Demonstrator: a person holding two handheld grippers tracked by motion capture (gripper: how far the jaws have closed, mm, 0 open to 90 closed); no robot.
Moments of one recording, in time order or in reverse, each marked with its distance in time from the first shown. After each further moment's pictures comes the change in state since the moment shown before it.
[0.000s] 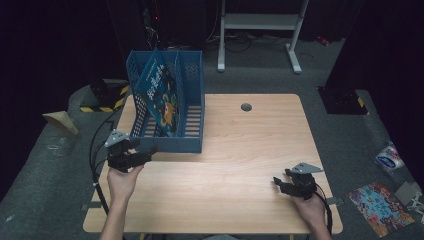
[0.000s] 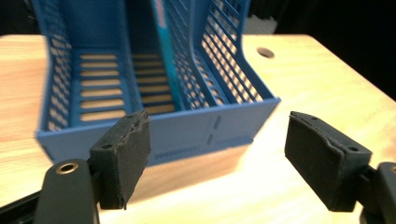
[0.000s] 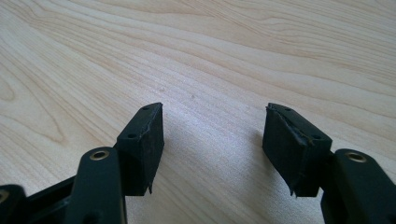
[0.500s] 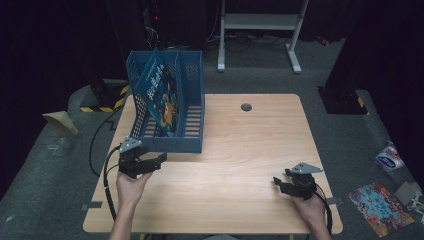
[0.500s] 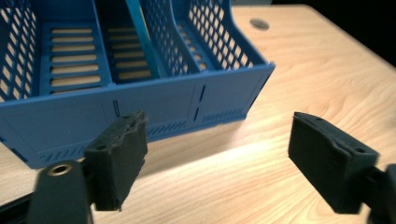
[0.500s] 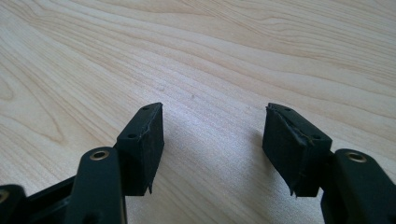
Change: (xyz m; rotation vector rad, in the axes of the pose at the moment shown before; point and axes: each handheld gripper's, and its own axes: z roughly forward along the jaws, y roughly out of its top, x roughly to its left) left arm -0.012 -0.021 0.021 0.064 -0.007 0.036; right arm 0.000 0.000 0.000 0.000 -0.003 -0.005
